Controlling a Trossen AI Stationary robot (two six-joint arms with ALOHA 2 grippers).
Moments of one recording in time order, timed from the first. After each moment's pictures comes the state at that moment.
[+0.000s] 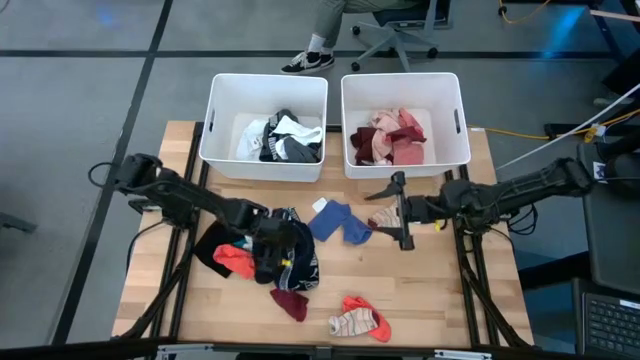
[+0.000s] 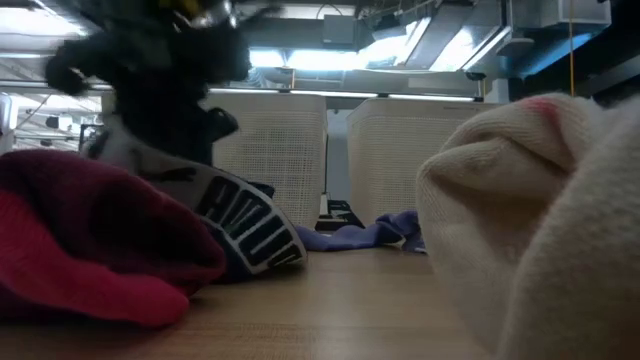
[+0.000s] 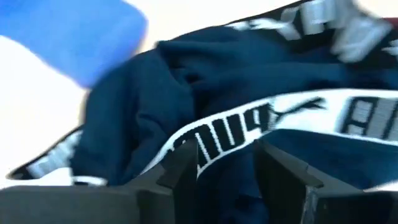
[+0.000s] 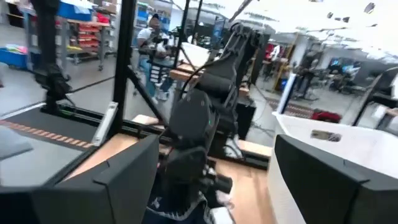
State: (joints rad) left arm -0.25 1.57 0.90 -0.44 -0.04 -0.07; right arm 0.24 0.98 0.66 0.38 0.09 -0.22
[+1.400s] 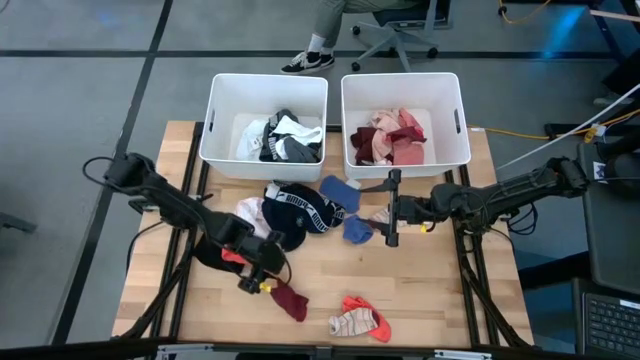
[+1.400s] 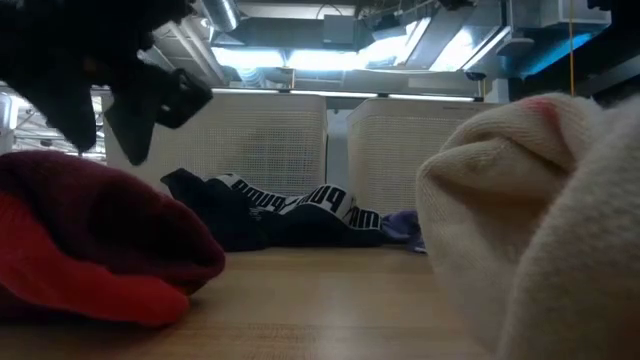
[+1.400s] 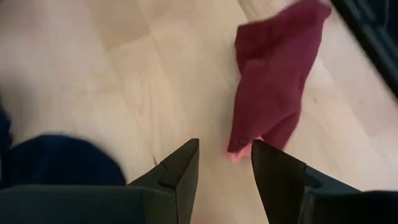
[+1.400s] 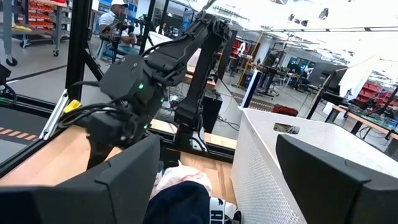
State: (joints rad) left arm -0.43 1.49 0.84 -0.33 0.04 -0.02; right arm 0.24 1.08 0.66 0.49 0.24 -0.31
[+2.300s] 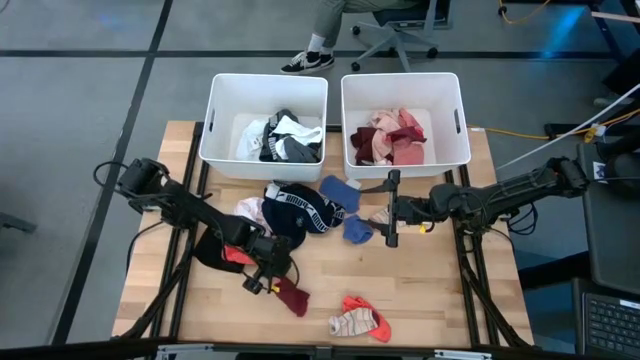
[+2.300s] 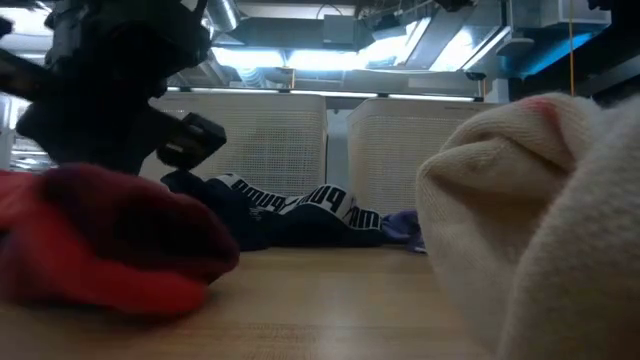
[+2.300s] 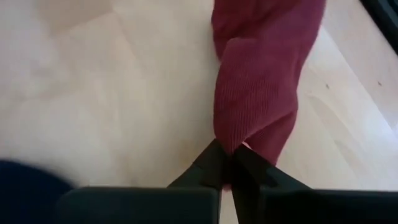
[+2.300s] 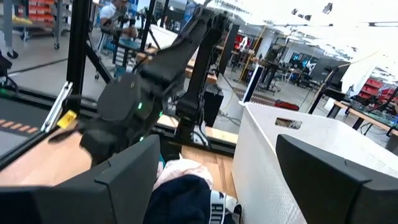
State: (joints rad) left arm -0.39 1.63 0.84 -0.25 0.16 0.07; right arm 0.24 1.08 0.66 0.46 0.24 -0.31
